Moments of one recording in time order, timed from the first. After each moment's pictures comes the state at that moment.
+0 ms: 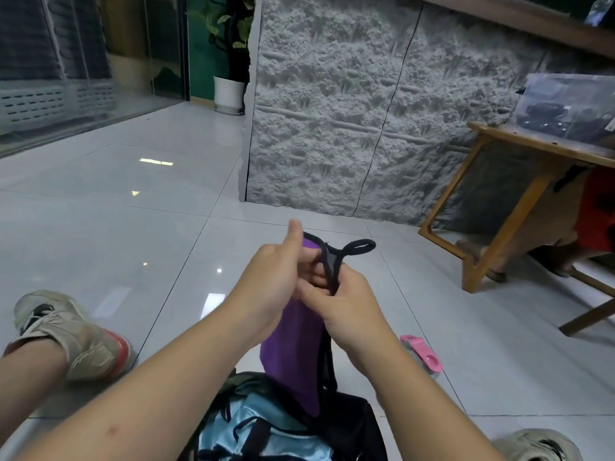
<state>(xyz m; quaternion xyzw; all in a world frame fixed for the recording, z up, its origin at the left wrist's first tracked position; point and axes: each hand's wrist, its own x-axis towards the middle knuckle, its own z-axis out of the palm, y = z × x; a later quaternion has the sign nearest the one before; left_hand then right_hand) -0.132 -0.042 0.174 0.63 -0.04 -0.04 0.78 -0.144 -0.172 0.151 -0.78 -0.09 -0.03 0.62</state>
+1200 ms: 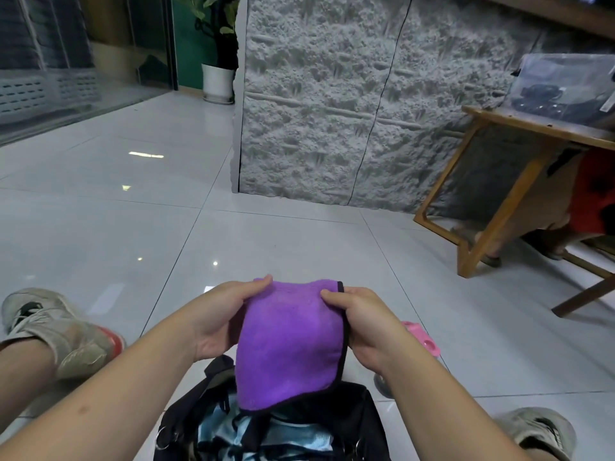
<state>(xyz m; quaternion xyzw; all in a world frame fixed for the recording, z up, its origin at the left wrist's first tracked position) -0.110 0.016 0.098 0.62 0.06 -0.25 0.74 -0.134 -0.203 0.120 -0.69 0.14 0.12 0.70</state>
